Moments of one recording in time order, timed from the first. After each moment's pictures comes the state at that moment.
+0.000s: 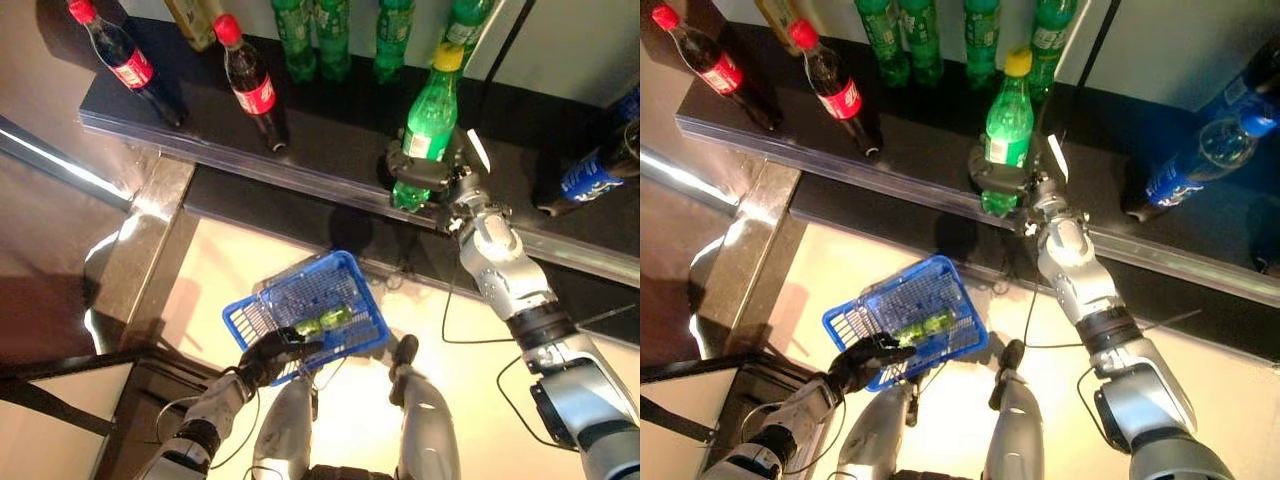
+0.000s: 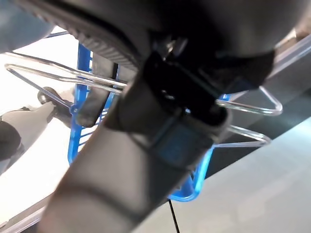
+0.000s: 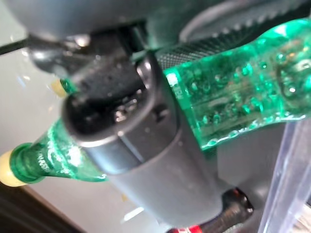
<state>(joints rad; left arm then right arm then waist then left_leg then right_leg) -0.26 0.28 -0.25 0.98 -0.79 0.00 -0.37 -0.70 -0.56 0.33 0.32 0.61 -0.06 -0.13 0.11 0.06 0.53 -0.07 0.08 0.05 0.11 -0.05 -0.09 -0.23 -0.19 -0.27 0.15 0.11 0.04</state>
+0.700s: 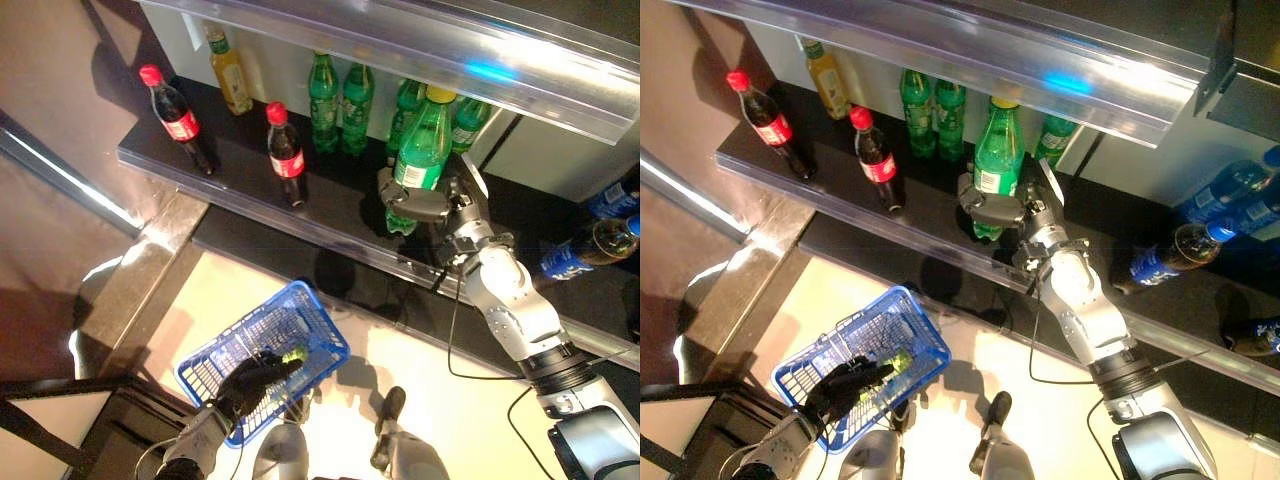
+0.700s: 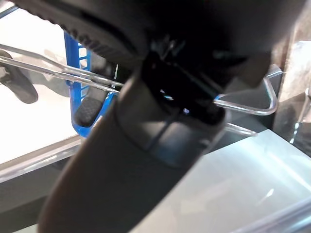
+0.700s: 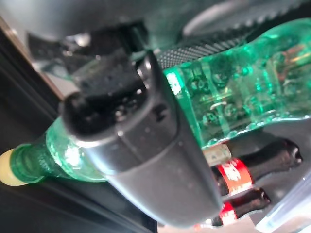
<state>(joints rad) -0.09 0.28 -0.10 0.86 -0.78 0.02 -0.37 -0.52 -0.59 0.30 0.09 0.59 -0.06 -0.10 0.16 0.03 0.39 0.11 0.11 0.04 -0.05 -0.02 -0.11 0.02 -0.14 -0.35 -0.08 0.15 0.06</state>
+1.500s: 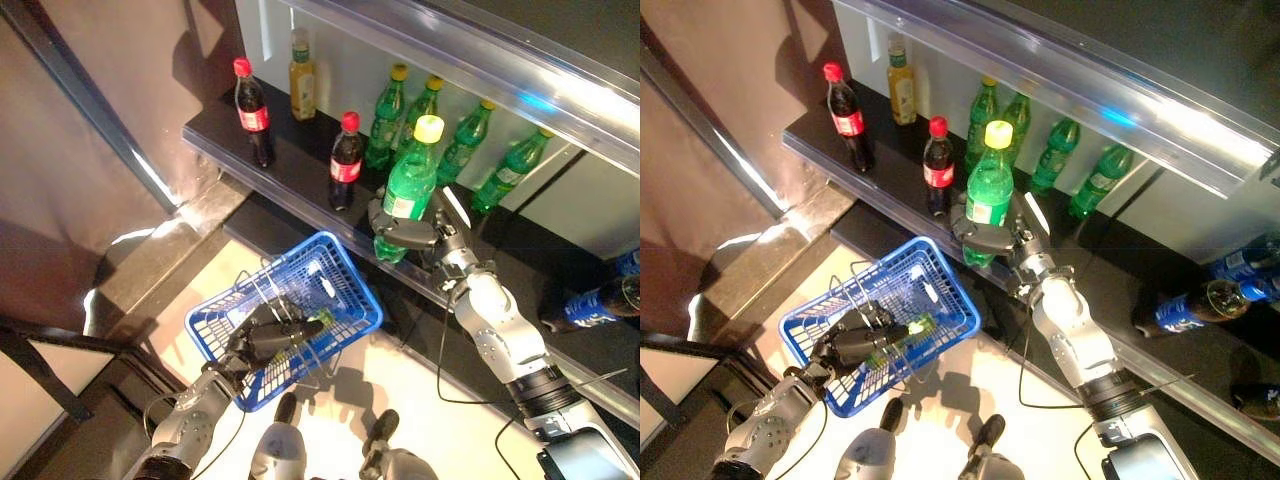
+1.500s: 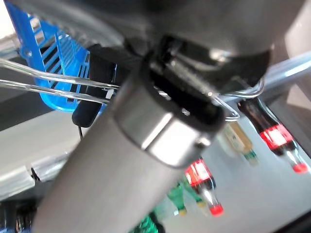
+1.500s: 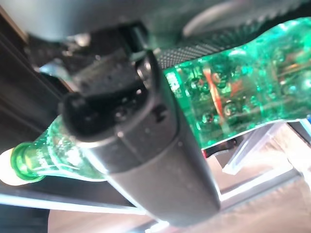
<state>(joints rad) 0.00 0.41 -0.18 0.20 -0.90 0.08 -0.36 -0.42 -0.51 0.29 0.09 0.59 -0.06 -0.04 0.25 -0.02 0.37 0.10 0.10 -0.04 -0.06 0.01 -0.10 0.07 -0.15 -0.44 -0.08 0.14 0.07</state>
